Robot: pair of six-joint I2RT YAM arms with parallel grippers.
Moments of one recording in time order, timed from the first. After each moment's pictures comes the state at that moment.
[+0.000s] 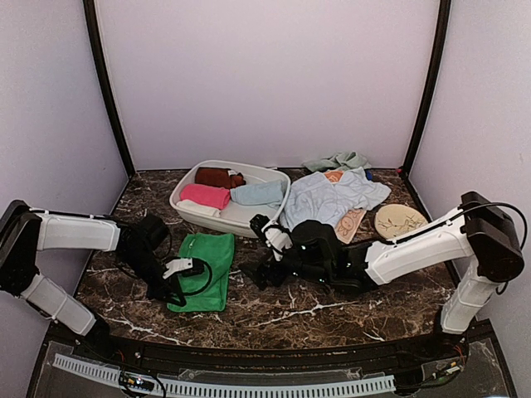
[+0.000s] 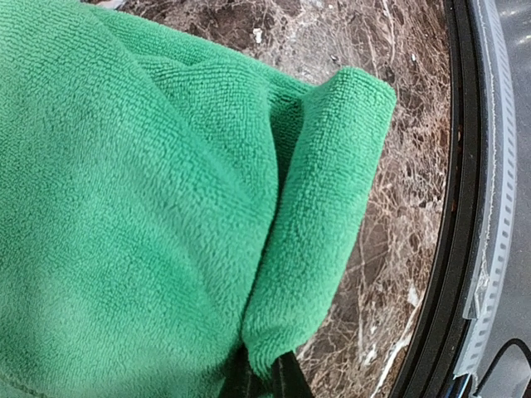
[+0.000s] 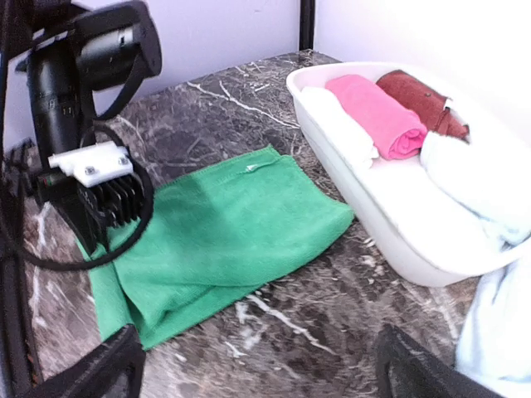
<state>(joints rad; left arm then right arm) -0.46 1.43 0.67 -0.73 0.54 0.70 1.17 1.70 0.88 0.43 0.14 0.11</state>
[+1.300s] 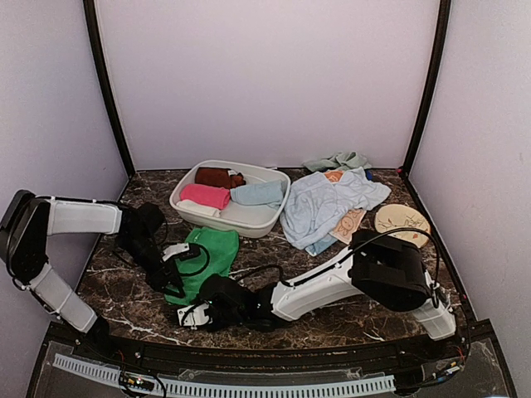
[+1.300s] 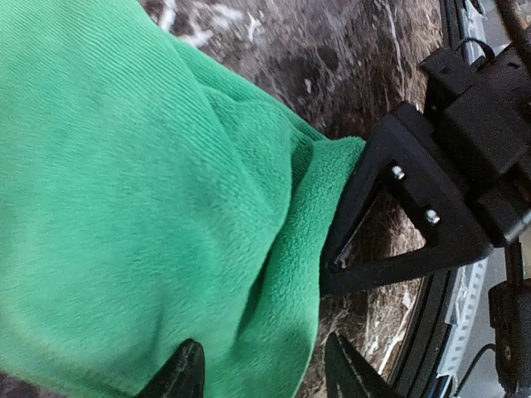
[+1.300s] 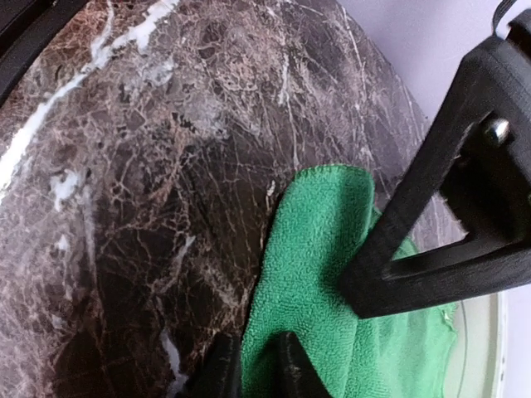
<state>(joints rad) -0.36 1.56 0.81 -0.85 0.63 0.74 1.39 2.31 1.45 0.29 0.19 -0.79</state>
